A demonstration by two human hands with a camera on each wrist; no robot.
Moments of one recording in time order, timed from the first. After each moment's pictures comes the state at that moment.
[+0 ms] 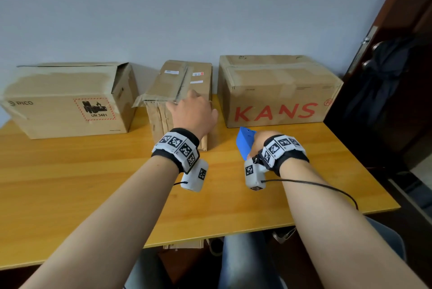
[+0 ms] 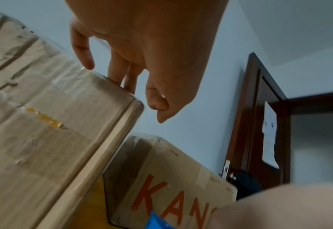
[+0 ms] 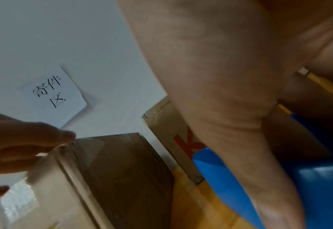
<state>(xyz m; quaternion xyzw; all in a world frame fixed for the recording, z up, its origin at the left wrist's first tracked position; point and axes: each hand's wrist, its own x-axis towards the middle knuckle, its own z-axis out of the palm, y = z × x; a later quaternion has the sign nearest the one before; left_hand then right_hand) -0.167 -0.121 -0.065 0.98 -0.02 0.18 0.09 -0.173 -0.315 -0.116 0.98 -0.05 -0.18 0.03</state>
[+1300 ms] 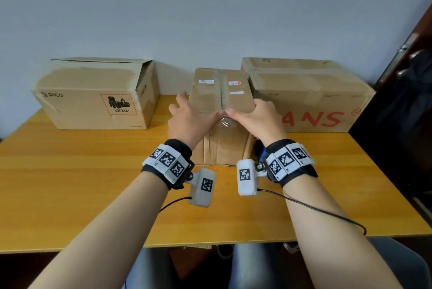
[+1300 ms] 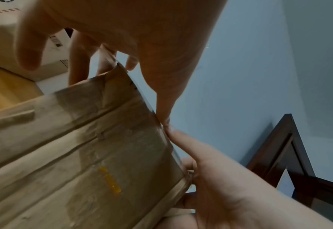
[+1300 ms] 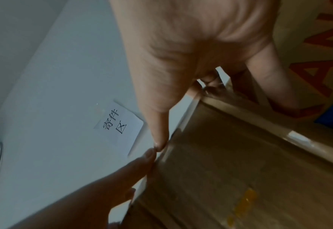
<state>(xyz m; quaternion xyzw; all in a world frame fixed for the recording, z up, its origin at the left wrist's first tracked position) -0.191 -0.065 -0.067 0.89 0.10 0.11 0.44 -0.172 -0.235 -0.060 0.92 -0.07 0.05 -0.38</state>
